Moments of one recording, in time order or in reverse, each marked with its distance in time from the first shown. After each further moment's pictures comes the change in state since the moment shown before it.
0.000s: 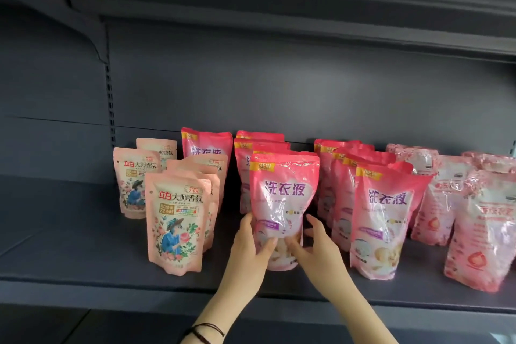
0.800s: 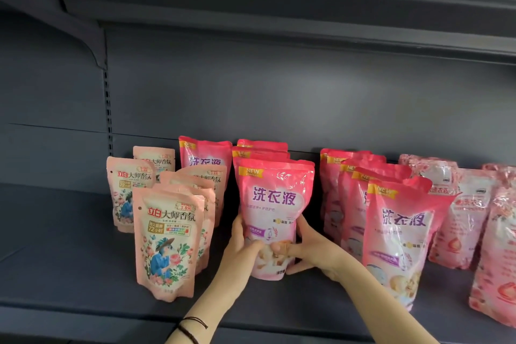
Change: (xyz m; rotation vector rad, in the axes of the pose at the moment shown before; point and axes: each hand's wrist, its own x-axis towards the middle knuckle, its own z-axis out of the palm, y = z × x) left_hand 0.043 -0.010 -0.005 -0.316 -0.060 -0.154; right_hand 0.079 0.001 -0.009 0.288 -0.570 0.114
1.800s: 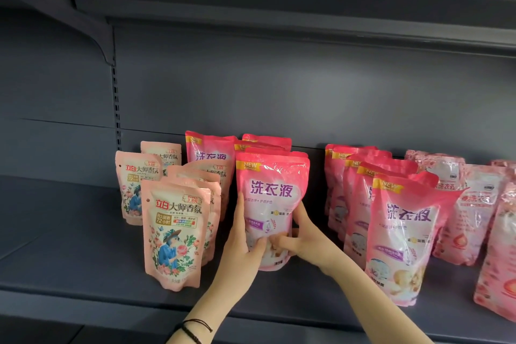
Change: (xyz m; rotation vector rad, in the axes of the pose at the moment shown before) left_hand -0.008 -0.006 -0.004 0.164 0.047 0.297; right_hand -0.001 -0.006 0.019 -0.066 0.073 -0.250
